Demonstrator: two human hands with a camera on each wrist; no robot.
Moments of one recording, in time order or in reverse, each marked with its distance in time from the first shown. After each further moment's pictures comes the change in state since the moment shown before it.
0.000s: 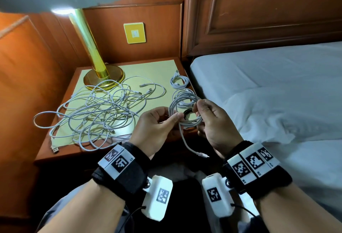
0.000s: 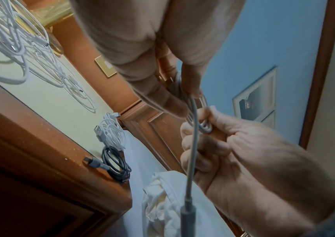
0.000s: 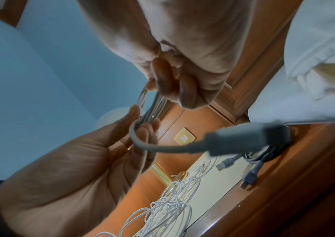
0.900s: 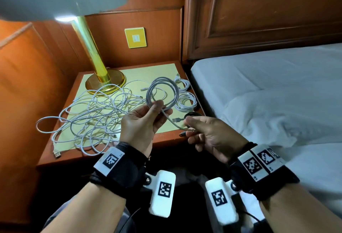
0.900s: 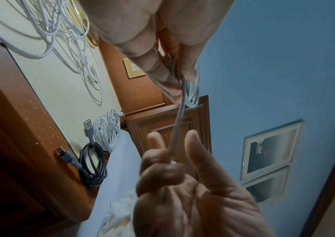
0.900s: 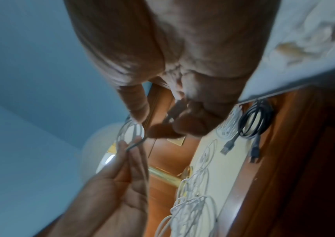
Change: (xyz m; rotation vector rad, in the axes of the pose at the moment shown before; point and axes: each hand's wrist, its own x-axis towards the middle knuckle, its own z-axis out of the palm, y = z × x) left_hand 0.008 0.013 -0.010 -0.526 0.258 0.003; right_hand 0.000 -0.005 -0.003 0.146 -0.241 0.413
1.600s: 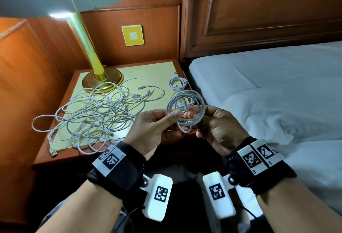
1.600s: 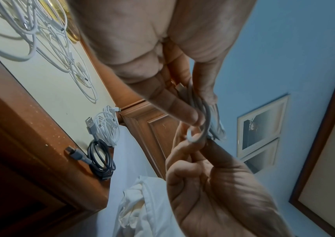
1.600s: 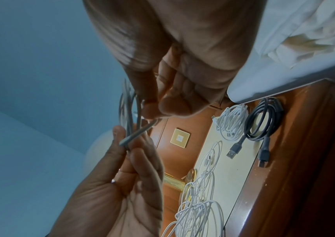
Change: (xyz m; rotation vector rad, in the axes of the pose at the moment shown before) left_hand -0.014 -0.002 0.008 0.220 -0.293 -0.202; right_hand 0.000 -0.003 -0.007 0.223 0.107 -0.184
